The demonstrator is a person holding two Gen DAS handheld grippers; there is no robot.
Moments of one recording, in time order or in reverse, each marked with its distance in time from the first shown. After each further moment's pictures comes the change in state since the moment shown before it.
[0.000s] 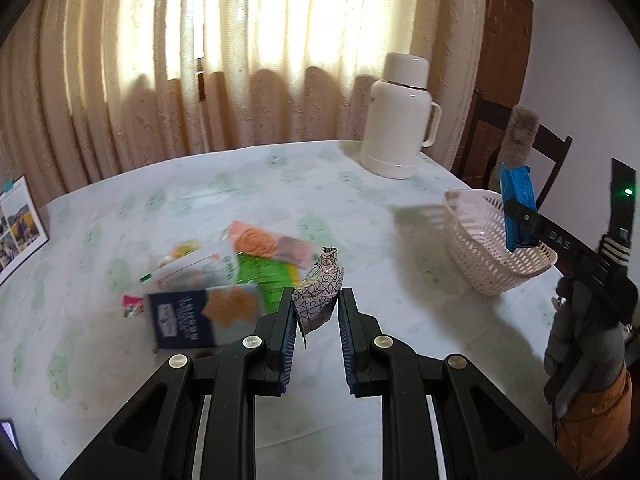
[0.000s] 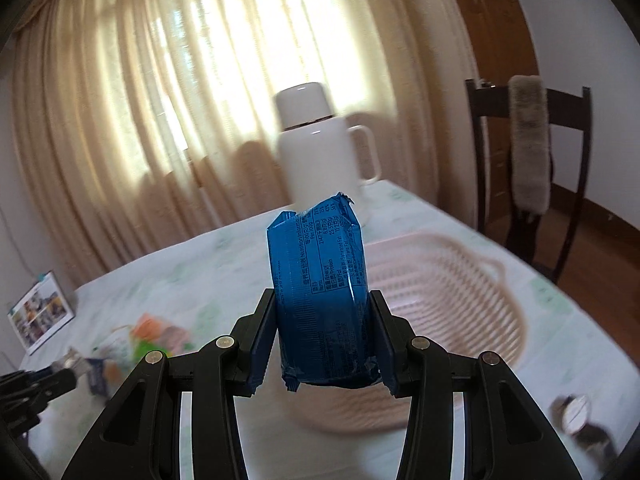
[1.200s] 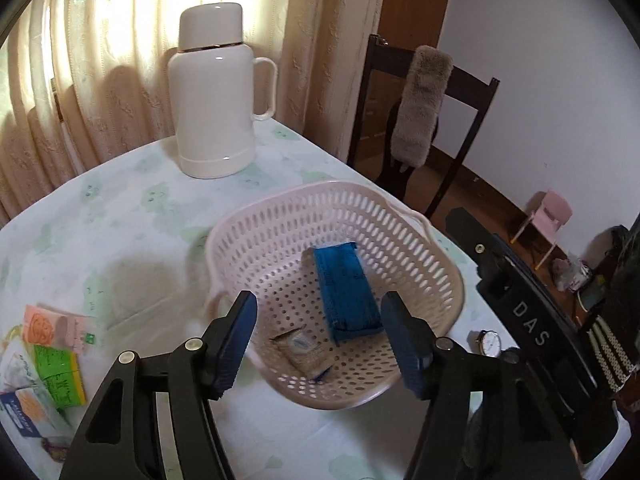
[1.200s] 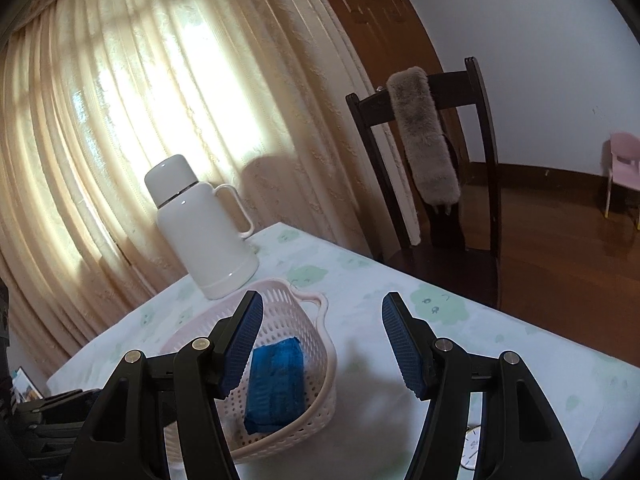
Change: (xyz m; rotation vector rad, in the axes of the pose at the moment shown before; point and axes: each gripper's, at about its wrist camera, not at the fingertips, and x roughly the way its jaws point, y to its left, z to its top) left arm 0.103 -0.184 0.056 0.172 0.132 -0.250; right arm -0.023 -0.103 0.000 0.262 -0.145 -0.191
